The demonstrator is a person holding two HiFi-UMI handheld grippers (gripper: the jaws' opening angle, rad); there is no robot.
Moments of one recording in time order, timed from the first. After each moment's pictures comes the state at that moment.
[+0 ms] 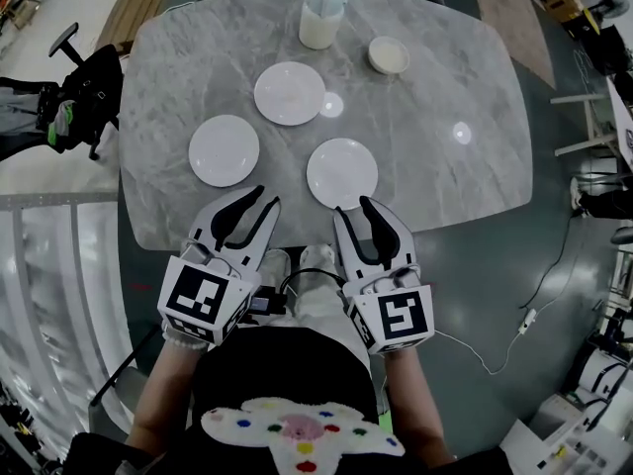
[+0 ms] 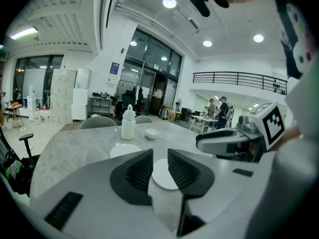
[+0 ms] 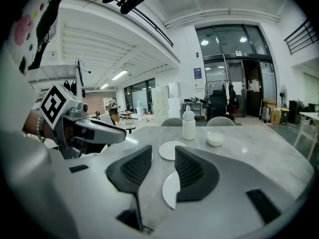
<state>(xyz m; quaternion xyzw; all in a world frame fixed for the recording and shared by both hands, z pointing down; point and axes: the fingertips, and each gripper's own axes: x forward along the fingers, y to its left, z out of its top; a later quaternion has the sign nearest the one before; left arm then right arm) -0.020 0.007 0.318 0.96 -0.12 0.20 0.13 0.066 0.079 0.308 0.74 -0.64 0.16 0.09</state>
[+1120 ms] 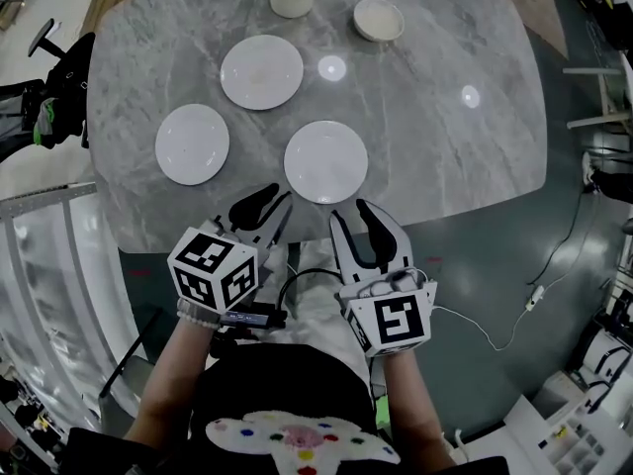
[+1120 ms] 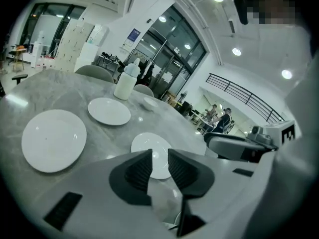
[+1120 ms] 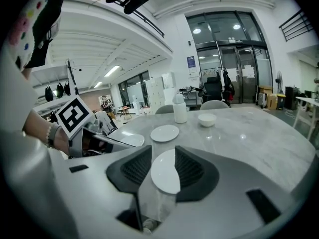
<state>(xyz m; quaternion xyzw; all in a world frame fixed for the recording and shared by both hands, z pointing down) 0.037 0.039 0.434 0.91 -0.08 0.26 0.32 0.100 0.103 0.372 0.74 -0.63 0.23 0.09</state>
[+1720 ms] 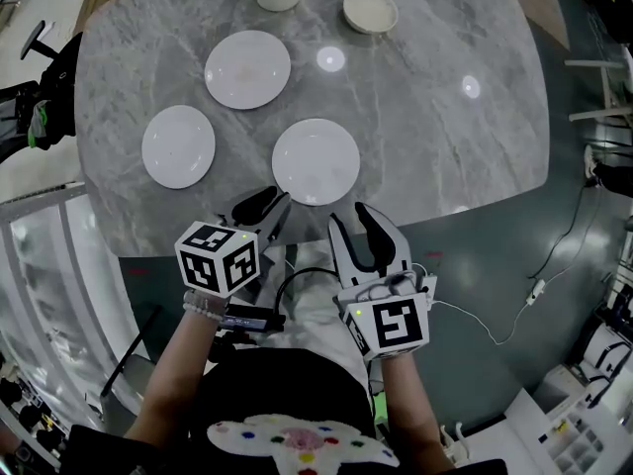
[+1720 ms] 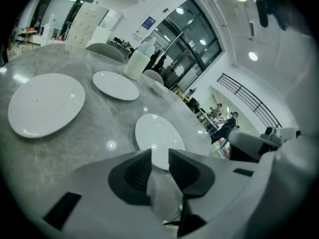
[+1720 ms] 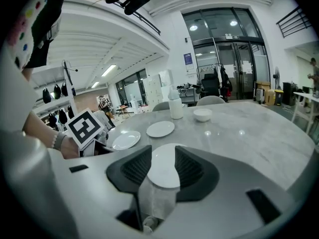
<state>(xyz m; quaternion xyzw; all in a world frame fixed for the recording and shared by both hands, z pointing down) 0.047 0.052 0.491 0.86 -0.10 0.30 0.39 0.115 0.113 0.389 0.74 -0.62 0.25 0.09</state>
